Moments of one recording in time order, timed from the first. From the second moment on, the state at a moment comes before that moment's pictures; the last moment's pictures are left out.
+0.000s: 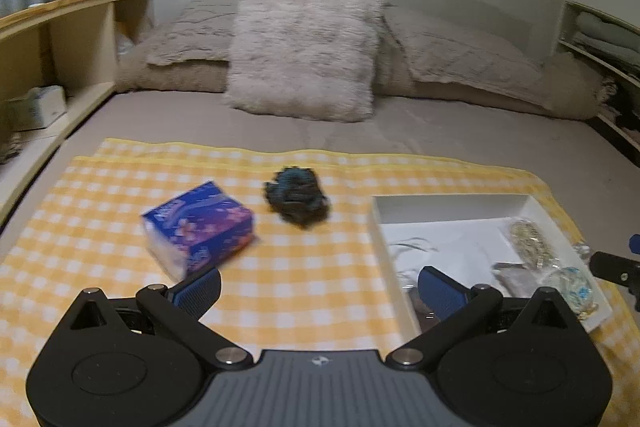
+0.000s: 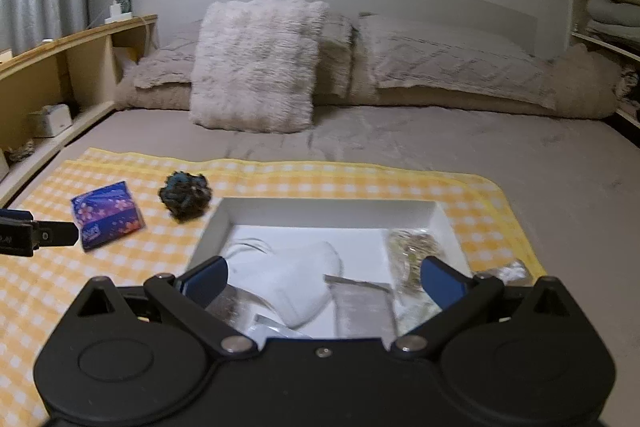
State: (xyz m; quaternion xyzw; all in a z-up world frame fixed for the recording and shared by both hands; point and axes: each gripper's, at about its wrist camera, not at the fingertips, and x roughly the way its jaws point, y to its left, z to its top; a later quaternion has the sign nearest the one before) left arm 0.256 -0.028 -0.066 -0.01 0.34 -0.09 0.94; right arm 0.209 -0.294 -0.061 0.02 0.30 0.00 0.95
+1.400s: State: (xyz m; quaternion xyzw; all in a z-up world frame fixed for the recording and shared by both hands) left arm 0.407 0.073 -0.146 0.13 0.33 -0.18 0.92; right arm 0.414 -0.165 -0.109 0.03 0.30 0.11 0.95
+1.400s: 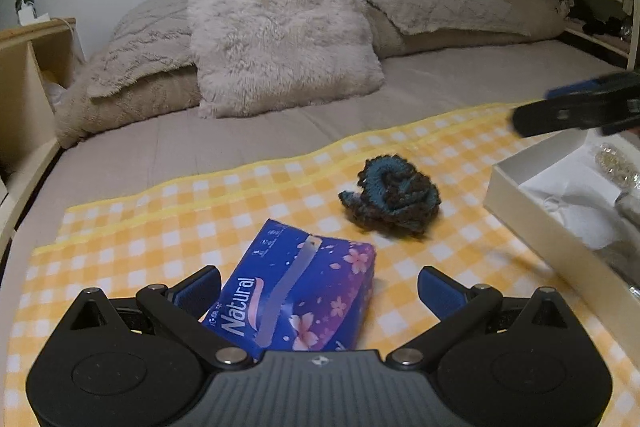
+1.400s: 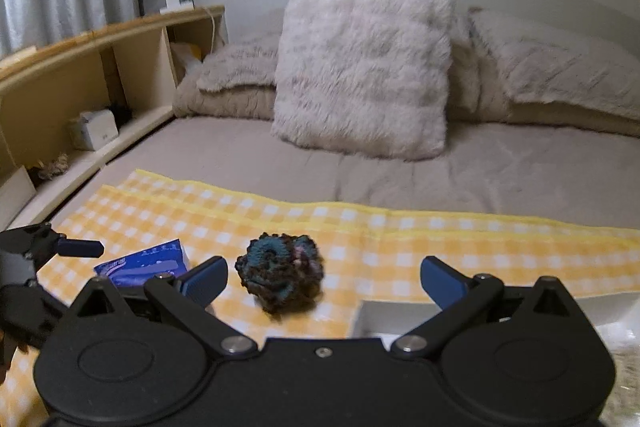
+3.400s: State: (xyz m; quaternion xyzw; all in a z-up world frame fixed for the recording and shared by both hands) left arm 0.345 0.068 -0.048 0.05 0.32 -0.07 0.94; right arm 0.372 -0.149 -0.055 0.01 0.31 0.15 0.94
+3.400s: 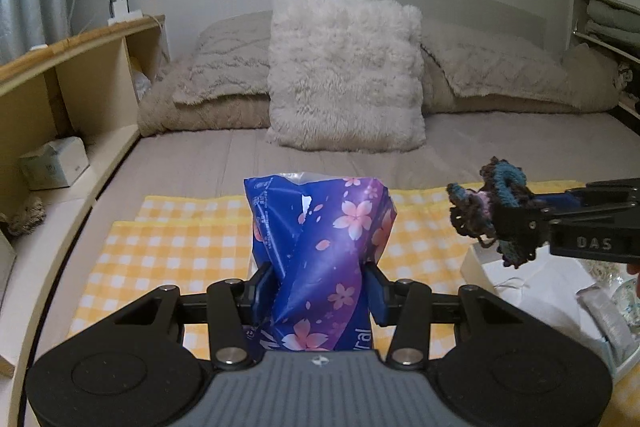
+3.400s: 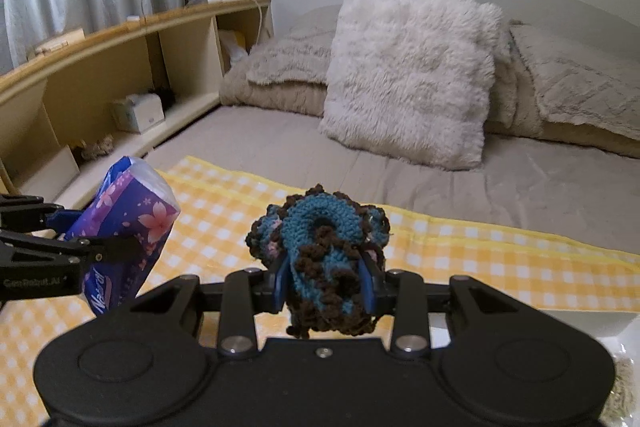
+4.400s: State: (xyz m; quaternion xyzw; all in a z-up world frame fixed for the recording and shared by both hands) left arm 0.326 -0.096 -0.027 0.04 0.35 -0.15 0.92; right arm 0.293 -0.308 -0.028 0.03 0.35 0.07 0.93
